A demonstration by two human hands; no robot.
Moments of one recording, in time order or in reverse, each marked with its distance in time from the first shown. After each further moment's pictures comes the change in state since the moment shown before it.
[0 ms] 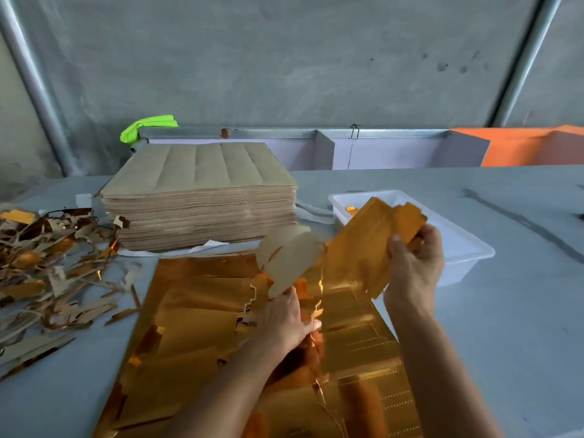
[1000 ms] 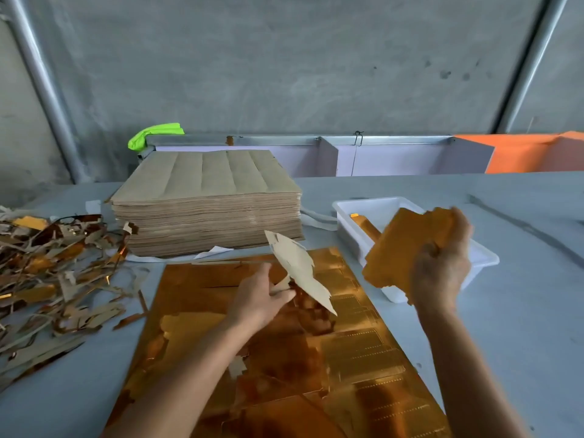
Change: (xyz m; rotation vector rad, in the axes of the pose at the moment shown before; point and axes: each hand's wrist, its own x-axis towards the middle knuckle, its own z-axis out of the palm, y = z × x) left_hand -0.001 -0.027 -0.068 -0.382 0.110 0.004; right_hand 0.022 -0.011 -0.017 -0.459 0.143 -0.187
